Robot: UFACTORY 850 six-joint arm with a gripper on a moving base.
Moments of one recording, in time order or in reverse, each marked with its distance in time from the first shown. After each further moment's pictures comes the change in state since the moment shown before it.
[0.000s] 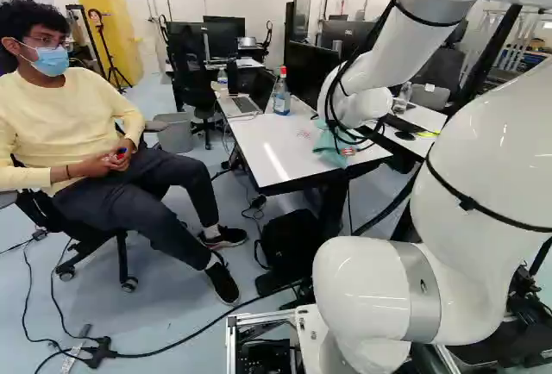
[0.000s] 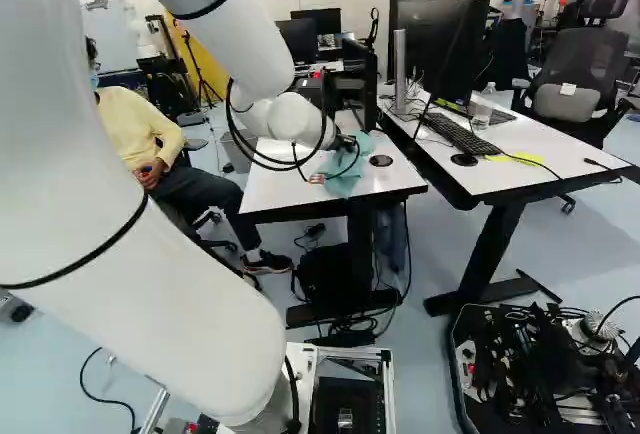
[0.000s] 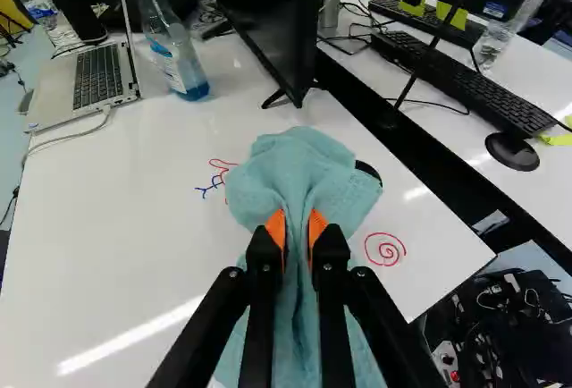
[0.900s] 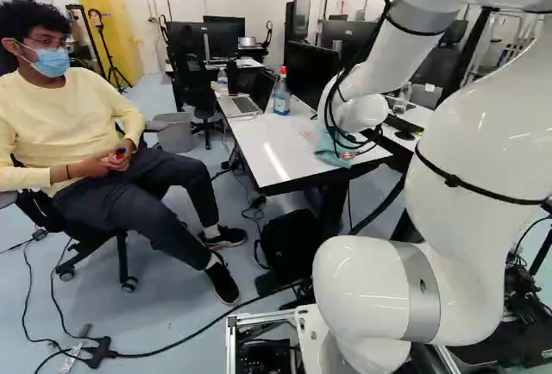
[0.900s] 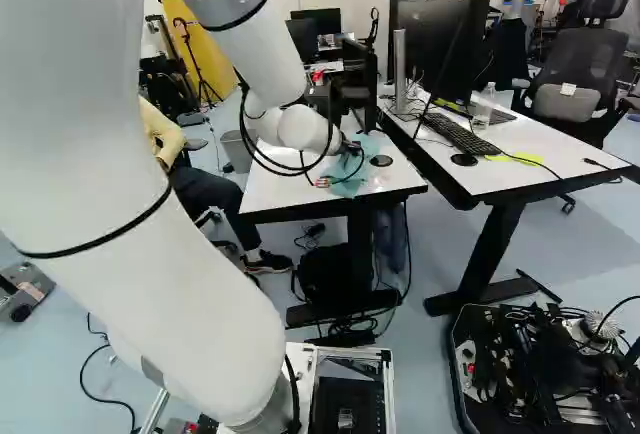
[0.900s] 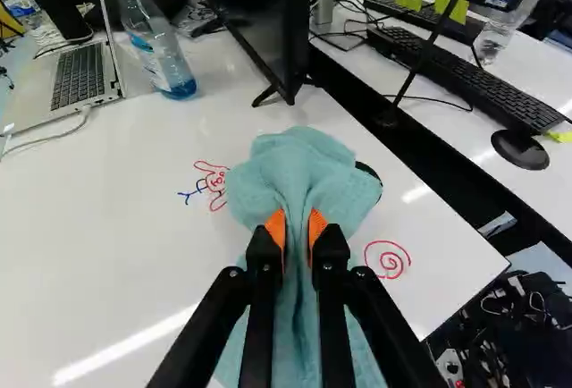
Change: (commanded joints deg) arm -0.7 -6.0 -1.0 0.0 5.6 0.0
